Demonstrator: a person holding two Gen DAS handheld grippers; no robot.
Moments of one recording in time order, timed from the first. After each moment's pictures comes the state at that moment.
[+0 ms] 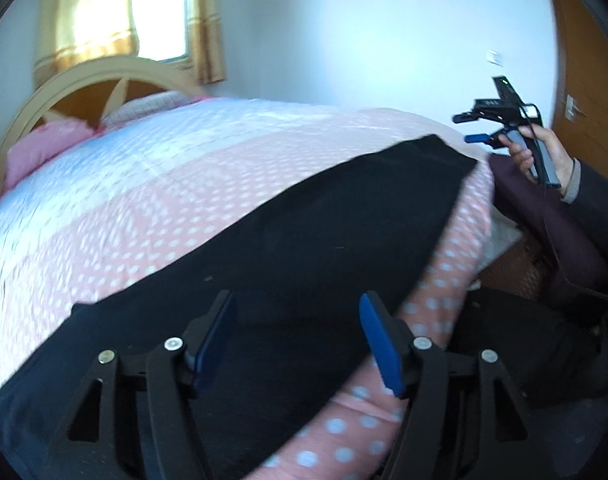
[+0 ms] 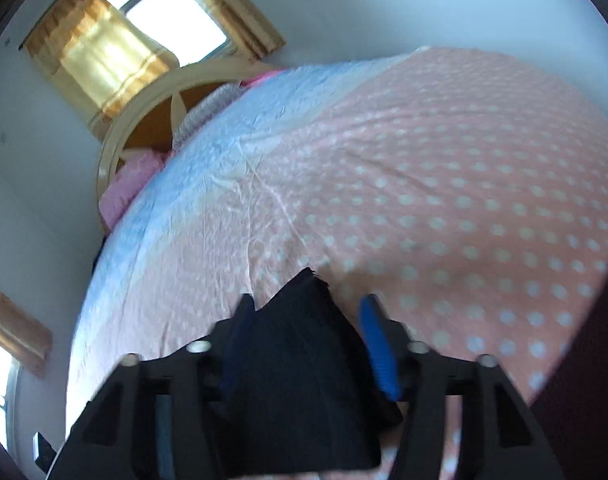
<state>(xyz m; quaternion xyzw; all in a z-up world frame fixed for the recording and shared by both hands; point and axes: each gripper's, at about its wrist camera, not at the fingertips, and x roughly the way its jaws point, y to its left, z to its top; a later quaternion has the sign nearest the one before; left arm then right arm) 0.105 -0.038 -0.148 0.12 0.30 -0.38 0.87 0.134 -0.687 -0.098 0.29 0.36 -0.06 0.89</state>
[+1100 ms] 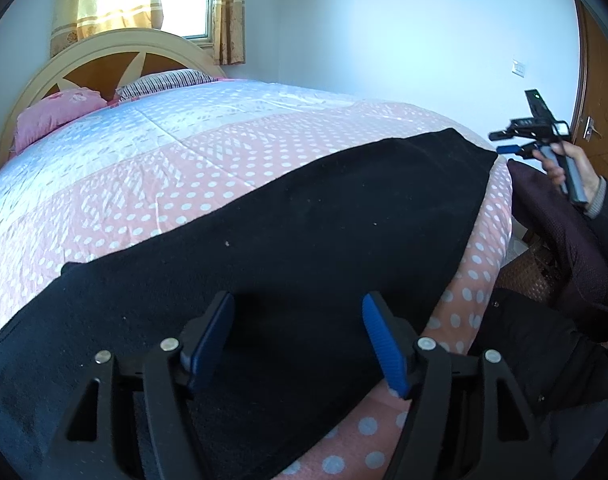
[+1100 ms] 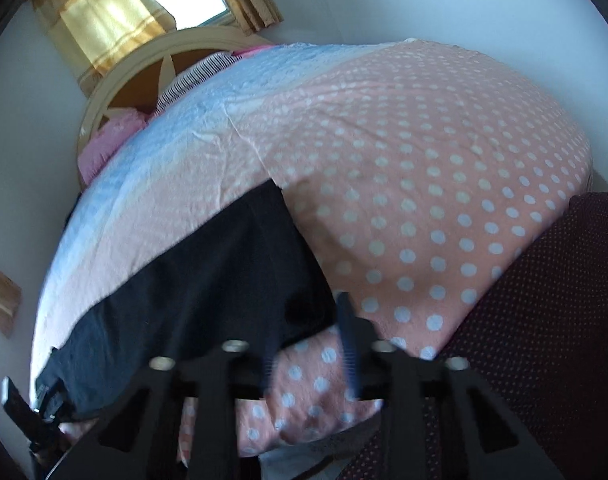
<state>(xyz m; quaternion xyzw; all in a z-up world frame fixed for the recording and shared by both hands) 0.116 -0.035 -0.171 0.10 0.33 -0.36 0.87 0.082 -0.670 -0.105 0.22 0.42 -0.08 0.88</state>
